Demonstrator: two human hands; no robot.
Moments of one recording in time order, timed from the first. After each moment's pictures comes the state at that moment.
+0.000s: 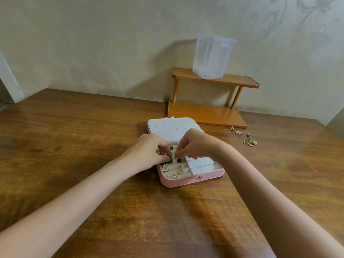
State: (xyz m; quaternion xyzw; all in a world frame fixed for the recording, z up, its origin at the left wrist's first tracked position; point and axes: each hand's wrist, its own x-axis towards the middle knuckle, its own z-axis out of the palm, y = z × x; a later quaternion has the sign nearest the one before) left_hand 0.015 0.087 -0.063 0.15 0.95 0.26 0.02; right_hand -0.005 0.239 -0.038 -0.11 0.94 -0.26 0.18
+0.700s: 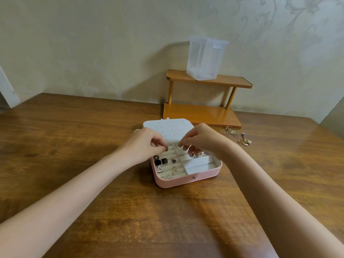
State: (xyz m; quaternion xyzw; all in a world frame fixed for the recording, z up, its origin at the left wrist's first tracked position) left_hand 0.009 0.090 -0.051 0.14 0.93 0.33 0.00; right_hand -0.009 0.264 -0.035 -0.03 0.91 -0.39 0.13
